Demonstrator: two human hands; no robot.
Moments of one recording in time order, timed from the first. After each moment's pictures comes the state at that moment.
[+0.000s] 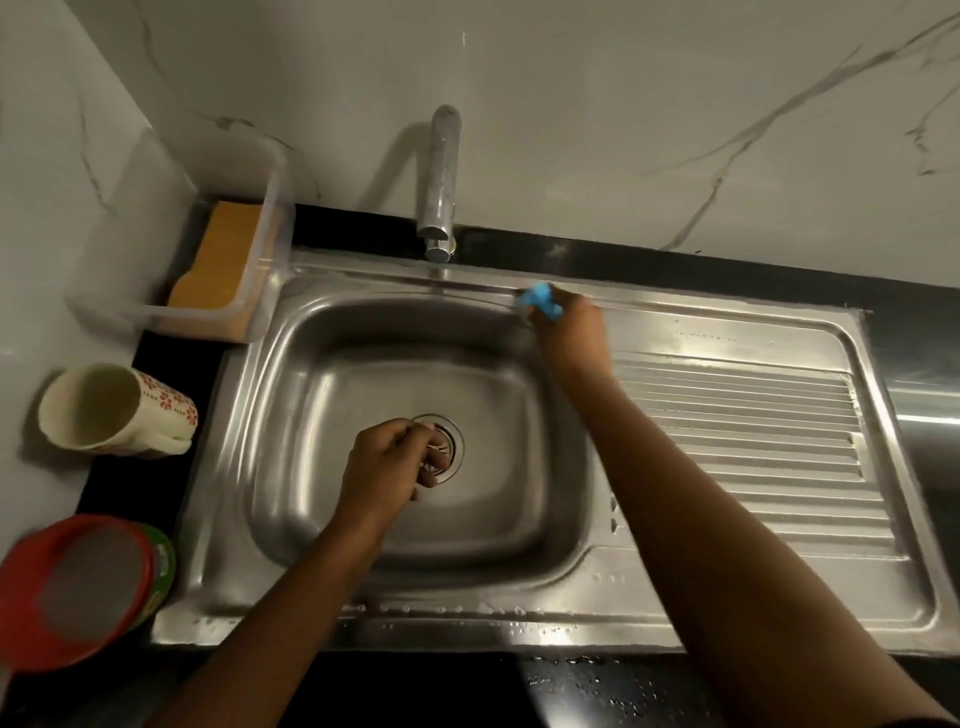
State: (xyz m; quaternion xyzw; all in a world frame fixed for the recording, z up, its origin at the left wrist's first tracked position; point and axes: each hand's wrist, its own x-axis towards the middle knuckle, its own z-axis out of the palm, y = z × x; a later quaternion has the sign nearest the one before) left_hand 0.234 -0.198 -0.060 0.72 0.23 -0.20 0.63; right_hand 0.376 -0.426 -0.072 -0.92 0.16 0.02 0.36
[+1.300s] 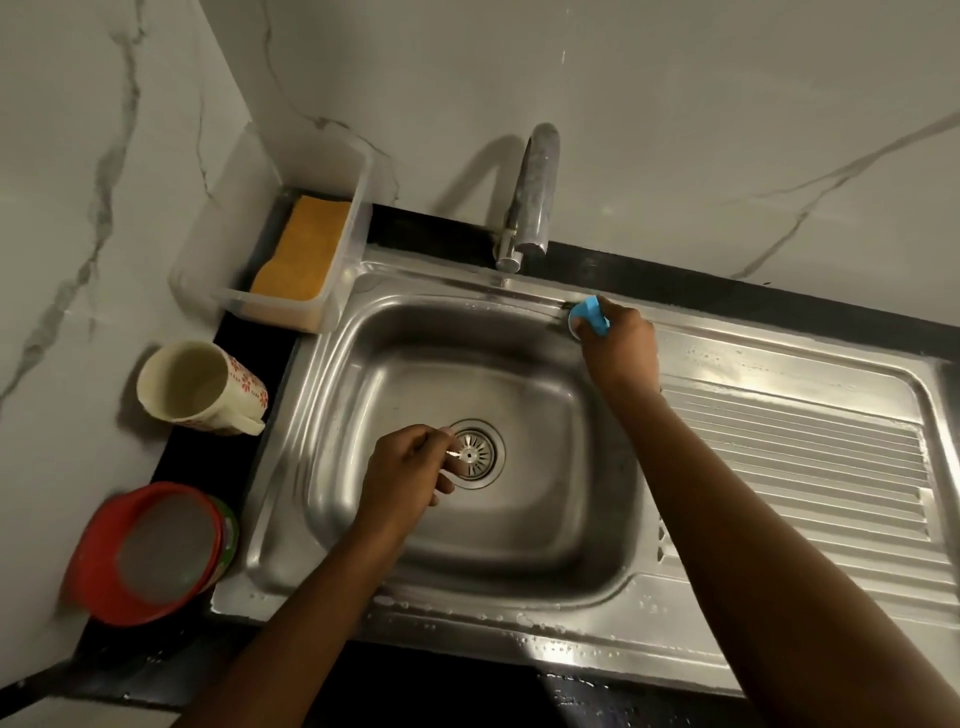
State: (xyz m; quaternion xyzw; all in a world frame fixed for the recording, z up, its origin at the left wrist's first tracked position) left_hand 0.229 -0.164 -0.047 0.70 0.27 -0.17 0.64; right_hand 0.386 -0.406 -0.073 -0.92 0.18 0.03 0.35
